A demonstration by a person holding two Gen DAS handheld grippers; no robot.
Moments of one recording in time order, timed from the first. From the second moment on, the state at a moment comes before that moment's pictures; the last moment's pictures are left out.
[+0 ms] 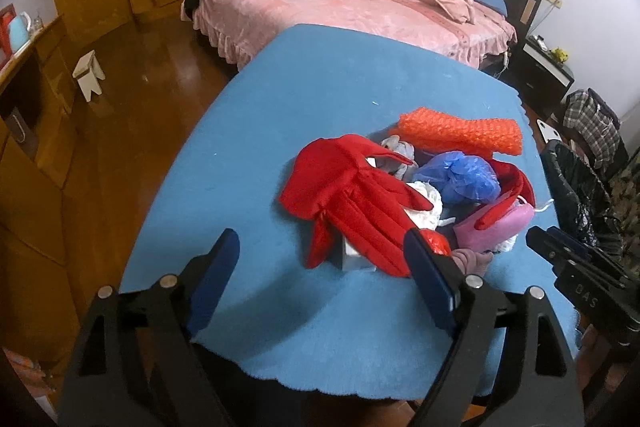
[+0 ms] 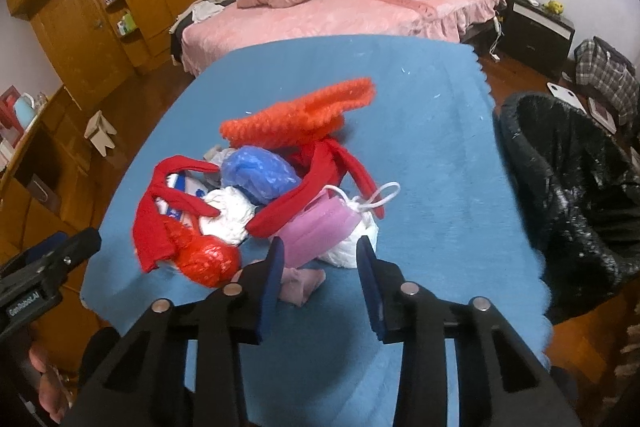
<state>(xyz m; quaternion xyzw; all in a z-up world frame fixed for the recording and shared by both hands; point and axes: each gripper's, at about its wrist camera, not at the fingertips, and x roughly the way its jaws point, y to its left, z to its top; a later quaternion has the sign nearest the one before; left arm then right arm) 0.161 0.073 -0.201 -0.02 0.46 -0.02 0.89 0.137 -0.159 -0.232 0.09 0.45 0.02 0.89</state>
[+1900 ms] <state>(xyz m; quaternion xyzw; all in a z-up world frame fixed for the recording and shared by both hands) 0.147 0.001 -0.135 0.00 0.43 -0.11 0.90 0.110 -0.208 -0.152 0.10 0.38 0.02 0.92</state>
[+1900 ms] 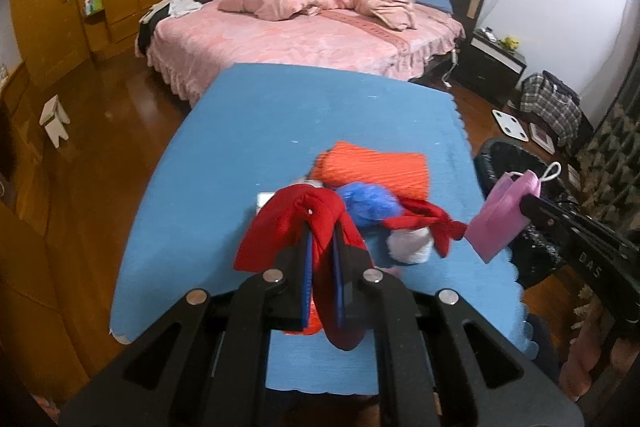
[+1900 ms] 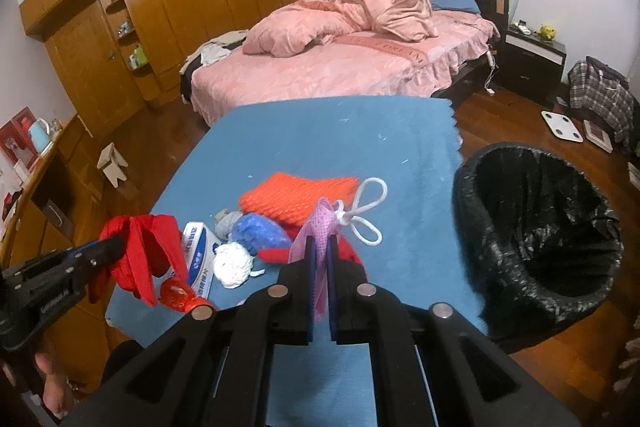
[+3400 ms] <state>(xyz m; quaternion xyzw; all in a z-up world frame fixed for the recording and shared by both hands) 0.222 -0.355 -0.179 0.05 0.46 -0.28 0.84 0.149 -0.497 -0.214 0.11 0.45 -0.12 0.88</state>
